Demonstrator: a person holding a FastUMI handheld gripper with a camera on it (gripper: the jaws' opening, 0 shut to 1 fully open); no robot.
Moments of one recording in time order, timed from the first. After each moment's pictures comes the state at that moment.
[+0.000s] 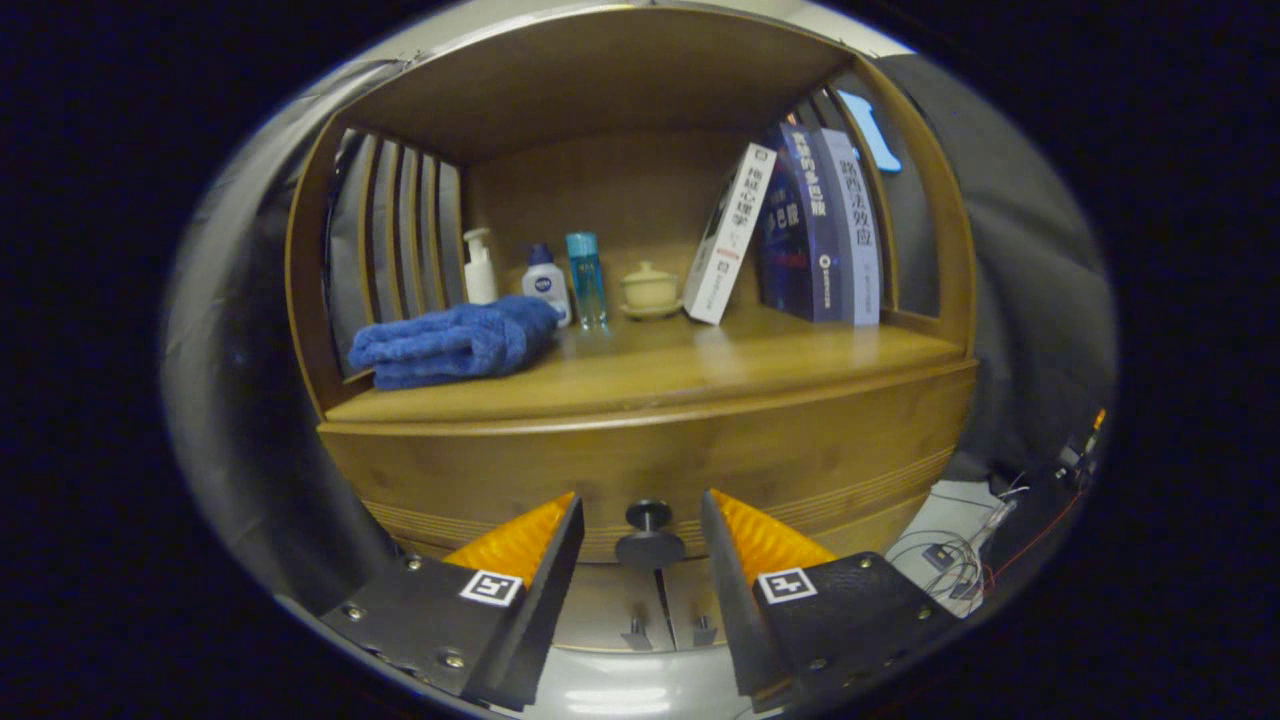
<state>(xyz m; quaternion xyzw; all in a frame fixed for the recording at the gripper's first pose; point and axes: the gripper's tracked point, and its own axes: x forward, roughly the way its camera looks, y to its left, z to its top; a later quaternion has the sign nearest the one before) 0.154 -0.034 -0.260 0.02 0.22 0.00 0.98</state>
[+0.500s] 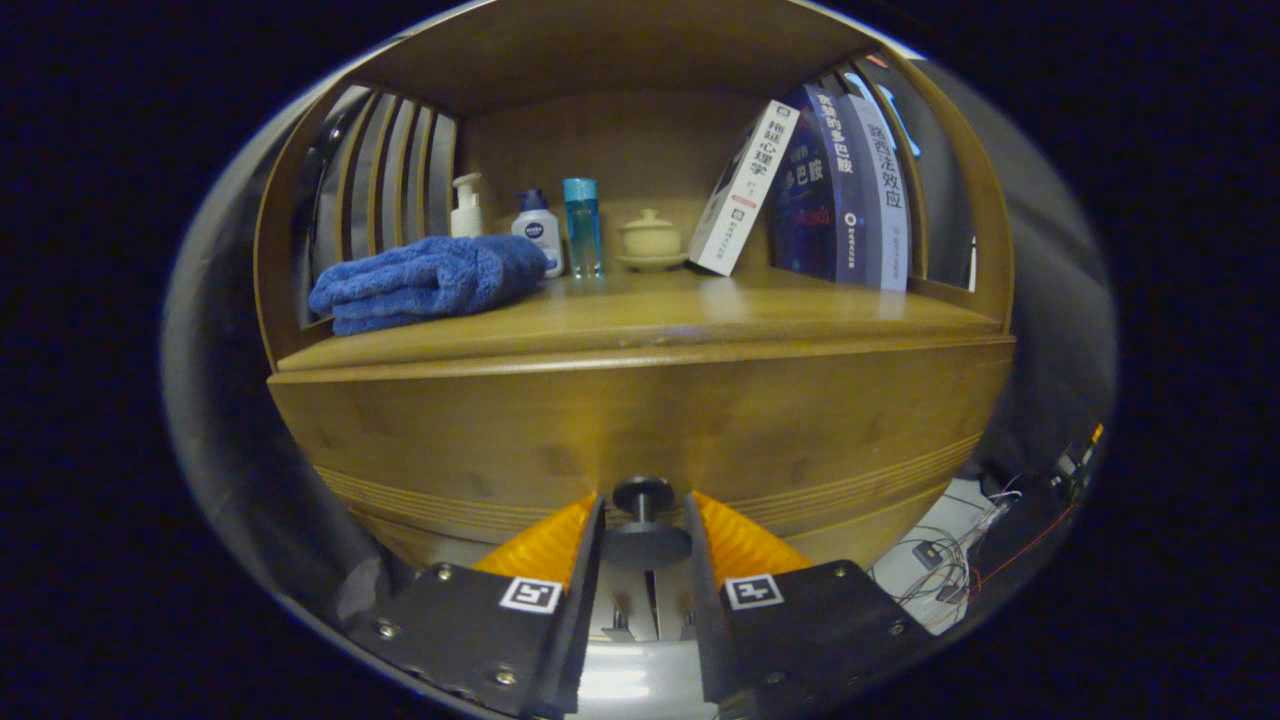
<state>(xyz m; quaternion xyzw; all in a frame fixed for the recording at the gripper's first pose) 0.170 -0.032 -0.293 0.00 0.24 0.00 0.97</state>
